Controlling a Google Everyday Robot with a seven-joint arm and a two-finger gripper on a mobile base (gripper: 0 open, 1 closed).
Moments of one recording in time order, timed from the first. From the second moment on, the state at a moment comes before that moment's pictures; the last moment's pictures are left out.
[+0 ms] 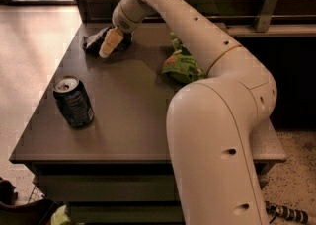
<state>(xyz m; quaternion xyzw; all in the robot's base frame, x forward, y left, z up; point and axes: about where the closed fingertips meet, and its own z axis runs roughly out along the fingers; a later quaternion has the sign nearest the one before) 0.805 0.149 0.852 -0.62 0.69 0.13 0.36</state>
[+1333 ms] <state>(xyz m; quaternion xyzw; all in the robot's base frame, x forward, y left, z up) 0.802 0.175 0.837 -0.62 0.68 0.15 0.37</state>
